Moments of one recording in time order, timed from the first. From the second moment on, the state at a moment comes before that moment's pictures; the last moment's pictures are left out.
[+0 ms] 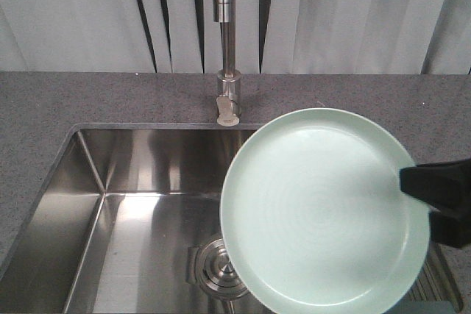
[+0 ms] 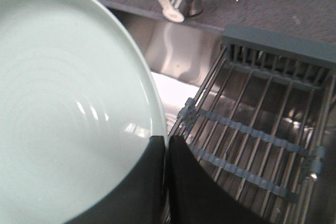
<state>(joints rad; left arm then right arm) 0.07 0.13 -0.36 -0.61 0.60 0.36 0.09 0.83 -0.85 0.60 0.89 -0.52</state>
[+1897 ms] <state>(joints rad) 0.07 0.13 -0.36 -0.61 0.60 0.36 0.32 1.58 -1.20 0.37 0.72 -0.08</state>
